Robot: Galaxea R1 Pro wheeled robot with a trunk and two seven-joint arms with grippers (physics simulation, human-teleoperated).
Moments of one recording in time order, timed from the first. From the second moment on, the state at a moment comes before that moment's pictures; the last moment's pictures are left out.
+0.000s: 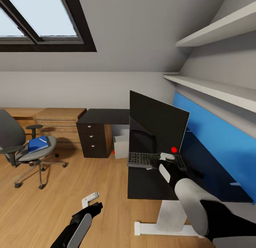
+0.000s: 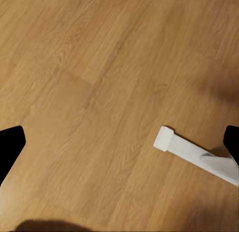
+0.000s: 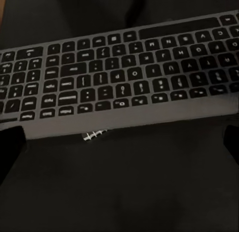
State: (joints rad) left arm -0.32 -0.03 -0.23 -0.99 0.70 0.36 0.54; right arm -0.98 0.11 -0.18 -0.28 -0.03 0.23 -0.16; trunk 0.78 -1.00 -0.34
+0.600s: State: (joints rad) left arm -0.32 0.00 -0.23 -0.99 0.71 0.36 0.54; right arm -0.98 0.12 -0.13 -0.28 0.01 0.21 -0.14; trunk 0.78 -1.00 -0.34
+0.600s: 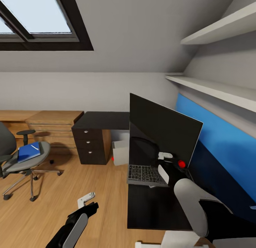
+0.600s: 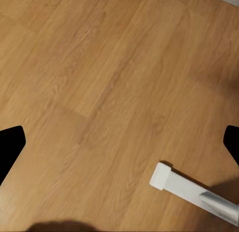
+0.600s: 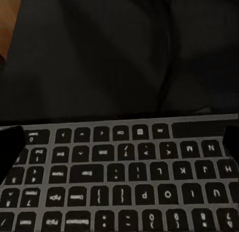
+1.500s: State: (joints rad) left arm -0.32 -0.02 -0.20 -0.99 0.70 0.35 0.55; right arm -0.98 0.12 -0.12 -0.29 0.01 0.19 -0.09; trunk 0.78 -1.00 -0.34
